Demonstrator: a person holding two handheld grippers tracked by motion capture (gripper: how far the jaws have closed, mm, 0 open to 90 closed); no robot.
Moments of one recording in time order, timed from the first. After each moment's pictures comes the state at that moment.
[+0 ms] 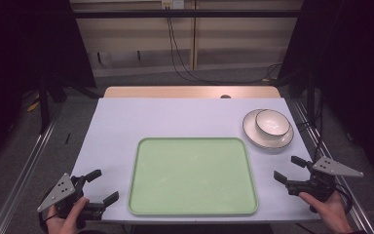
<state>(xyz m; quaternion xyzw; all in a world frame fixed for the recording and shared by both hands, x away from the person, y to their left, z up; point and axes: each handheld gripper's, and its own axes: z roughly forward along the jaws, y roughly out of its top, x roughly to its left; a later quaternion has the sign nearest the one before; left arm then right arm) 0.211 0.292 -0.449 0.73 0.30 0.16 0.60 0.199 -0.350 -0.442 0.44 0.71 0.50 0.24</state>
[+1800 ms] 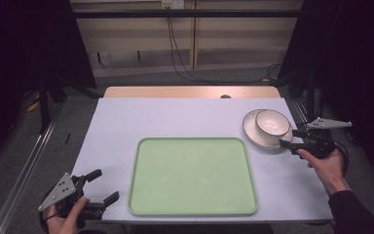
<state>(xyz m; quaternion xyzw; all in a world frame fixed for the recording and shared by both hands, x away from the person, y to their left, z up) 0.213 0.292 -0.450 0.73 0.30 0.16 0.59 0.299 -0.387 -0.415 0.47 0.76 0.40 0.22</state>
